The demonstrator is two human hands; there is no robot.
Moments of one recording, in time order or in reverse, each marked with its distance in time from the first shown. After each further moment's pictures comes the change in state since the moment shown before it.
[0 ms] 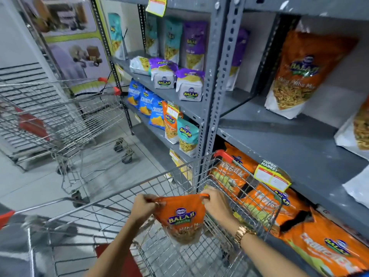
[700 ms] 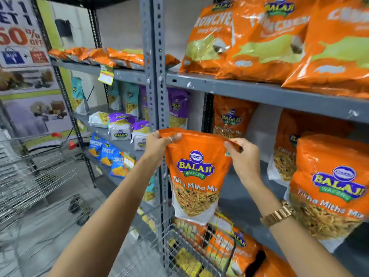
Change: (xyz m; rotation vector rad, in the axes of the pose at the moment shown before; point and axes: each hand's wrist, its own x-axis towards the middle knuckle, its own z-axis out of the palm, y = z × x) left_hand 0.032 0.335 0.095 -0.578 -0.142 0.476; right_hand 0.016 -0.021 -0.309 0.374 0.833 -0.134
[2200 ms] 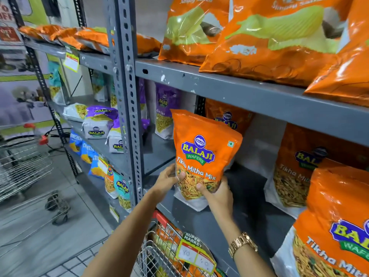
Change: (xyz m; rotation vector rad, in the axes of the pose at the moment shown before) left_hand 0.084 -0.178 0.052 0.044 -0.336 -0.154; right_hand 0.022 0.155 0.056 -0.047 -0.178 0.372
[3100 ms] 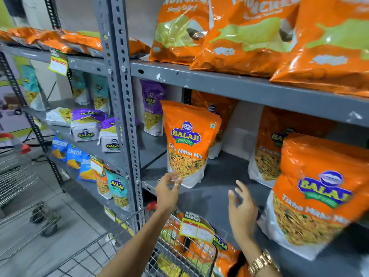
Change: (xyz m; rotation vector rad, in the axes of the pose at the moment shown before) left_hand -0.082 -0.005 0.041 0.279 0.422 0.115; right_hand -0.089 0.024 -0.053 -0.076 0.408 -0.148
